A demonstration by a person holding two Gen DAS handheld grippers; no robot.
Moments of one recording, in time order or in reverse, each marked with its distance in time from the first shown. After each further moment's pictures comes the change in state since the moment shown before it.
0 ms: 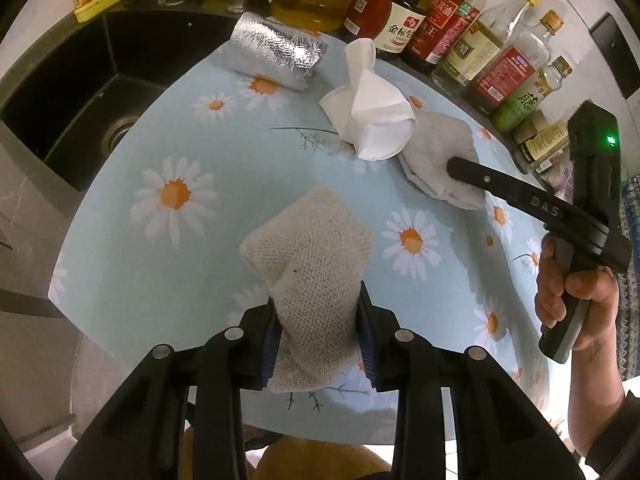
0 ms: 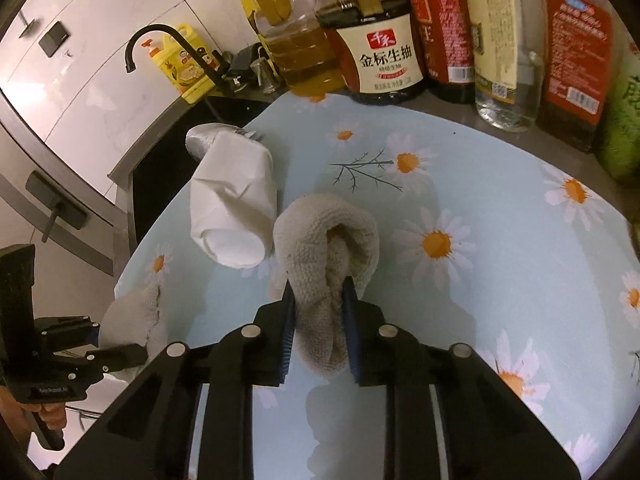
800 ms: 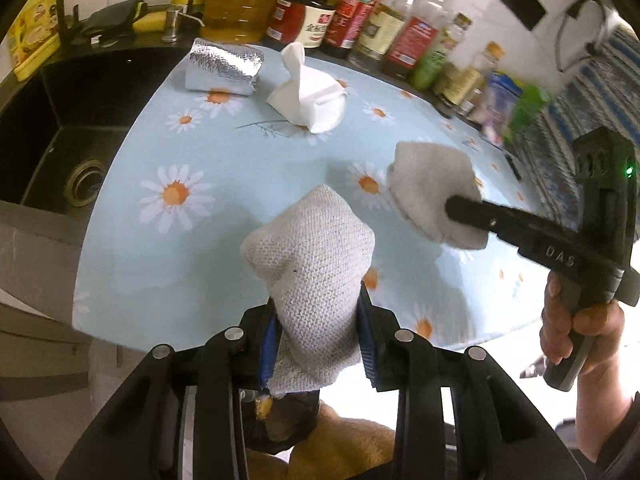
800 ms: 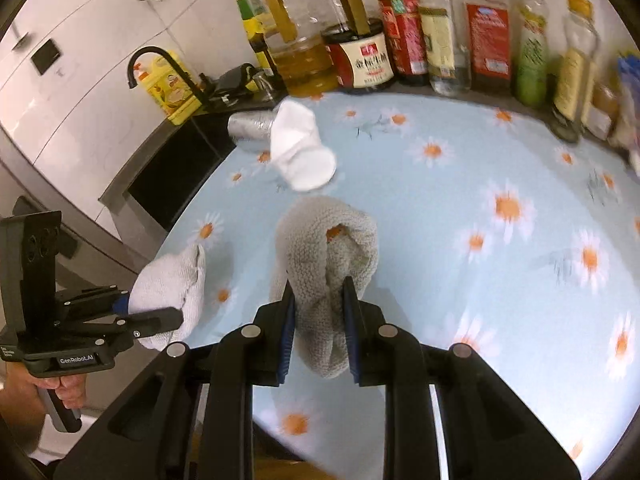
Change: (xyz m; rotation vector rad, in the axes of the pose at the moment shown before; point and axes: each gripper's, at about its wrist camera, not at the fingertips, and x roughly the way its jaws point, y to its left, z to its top) left arm -0.048 0.035 -0.039 0.305 -0.004 -0.194; right arm -0.056 0.114 -0.097 0.202 -0.096 -0.162
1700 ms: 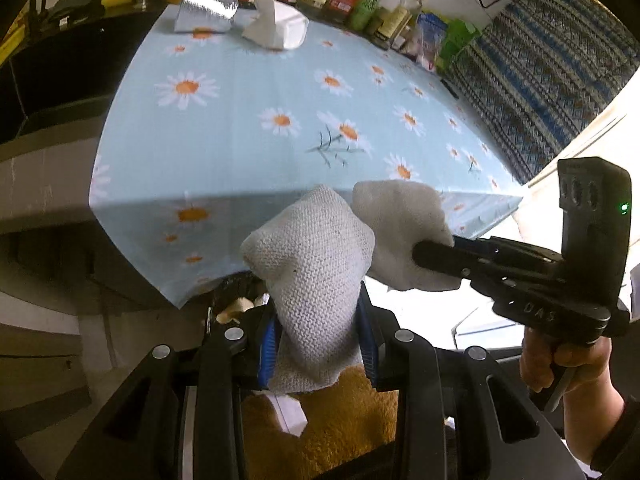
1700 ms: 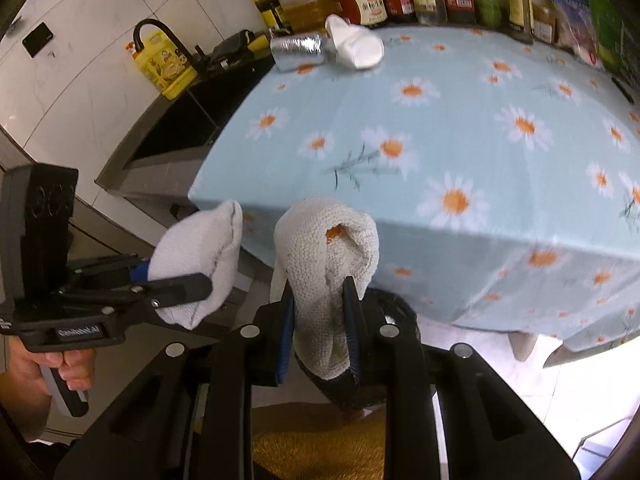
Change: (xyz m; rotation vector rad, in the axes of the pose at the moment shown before) left arm -0.039 0.053 -0.100 0.184 0.121 -0.182; right arm 0.004 0.123 -0.151 0.165 0.020 -0.105
